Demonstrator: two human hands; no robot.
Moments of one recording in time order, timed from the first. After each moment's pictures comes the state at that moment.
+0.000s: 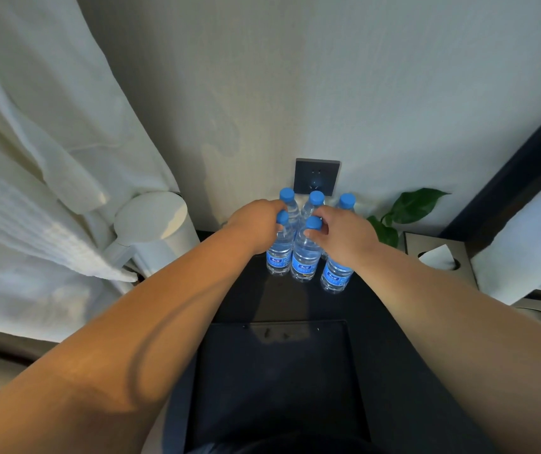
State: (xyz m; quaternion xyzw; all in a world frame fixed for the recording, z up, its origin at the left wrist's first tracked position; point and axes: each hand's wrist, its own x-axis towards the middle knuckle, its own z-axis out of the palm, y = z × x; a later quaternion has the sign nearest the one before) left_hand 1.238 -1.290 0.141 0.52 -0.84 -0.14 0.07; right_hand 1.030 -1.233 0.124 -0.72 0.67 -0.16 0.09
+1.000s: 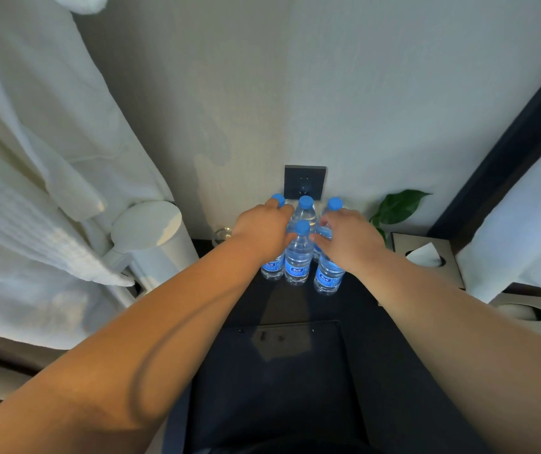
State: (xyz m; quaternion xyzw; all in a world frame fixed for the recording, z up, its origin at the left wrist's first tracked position) left_hand 1.214 -1.258 0.165 0.49 -0.87 0.00 0.03; right_hand 1.016 -1.205 0.144 -0.70 0.70 -0.15 0.05
